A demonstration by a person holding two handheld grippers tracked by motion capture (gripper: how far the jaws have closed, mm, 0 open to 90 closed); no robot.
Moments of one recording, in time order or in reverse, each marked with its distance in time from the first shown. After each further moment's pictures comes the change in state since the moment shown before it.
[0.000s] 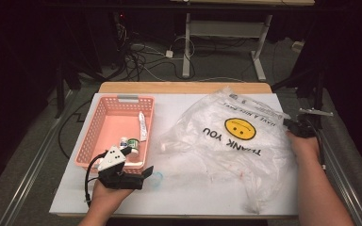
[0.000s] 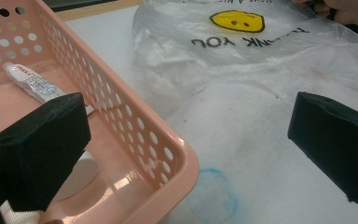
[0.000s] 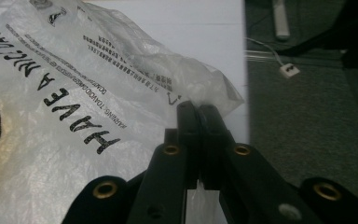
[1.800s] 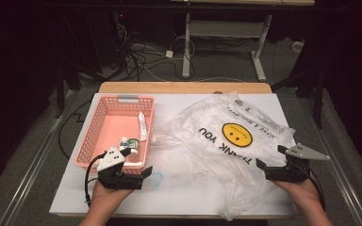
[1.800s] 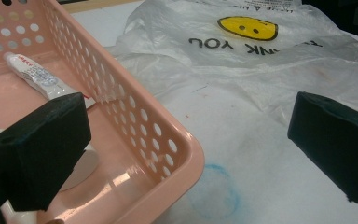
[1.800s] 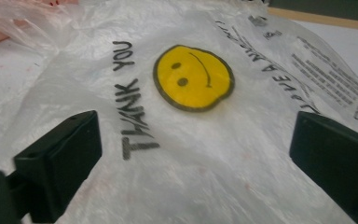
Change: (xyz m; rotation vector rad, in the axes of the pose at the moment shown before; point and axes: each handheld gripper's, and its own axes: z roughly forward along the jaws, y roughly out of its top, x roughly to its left) left arm 0.002 -0.005 0.000 0.004 0.004 -0.027; right arm 0.116 -0.072 -0.121 -0.113 0.301 -0.274
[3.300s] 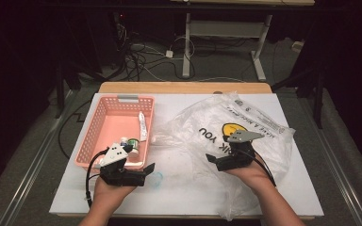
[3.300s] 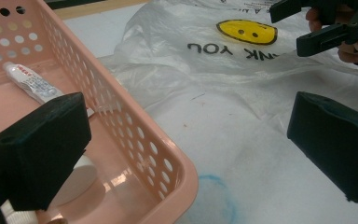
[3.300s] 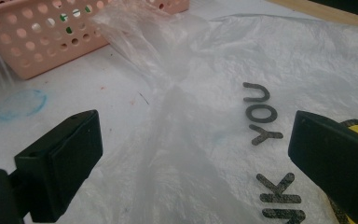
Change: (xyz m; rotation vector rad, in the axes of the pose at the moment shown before) left arm -0.005 0.012 0.005 0.012 0.001 0.002; right arm 0.087 0.055 0.091 0.080 0.275 -0.160
